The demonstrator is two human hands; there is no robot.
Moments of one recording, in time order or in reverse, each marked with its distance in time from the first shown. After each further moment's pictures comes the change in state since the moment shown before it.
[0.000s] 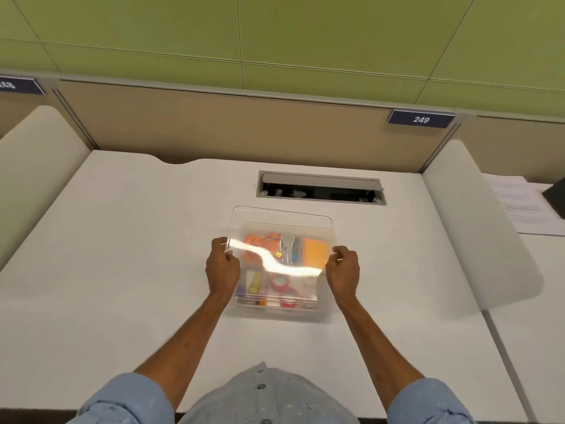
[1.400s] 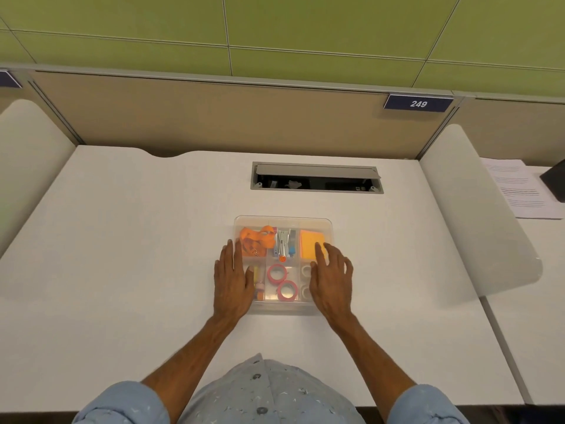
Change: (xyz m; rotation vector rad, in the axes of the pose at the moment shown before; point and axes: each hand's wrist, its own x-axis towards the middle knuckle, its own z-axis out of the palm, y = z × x) left_hand -0.034 -0.055 0.034 0.386 -0.146 0.412; right_hand -0.036 0.041 0.010 -0.569 -0.013 -0.531
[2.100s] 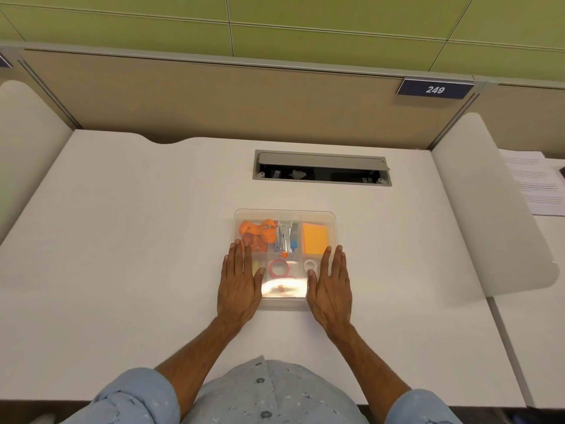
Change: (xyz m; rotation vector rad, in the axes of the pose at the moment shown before) left_hand -0.011 -0.005 0.025 0.223 -0.004 0.104; right_hand -0.026 0.003 0.024 0.099 -0.139 0.133
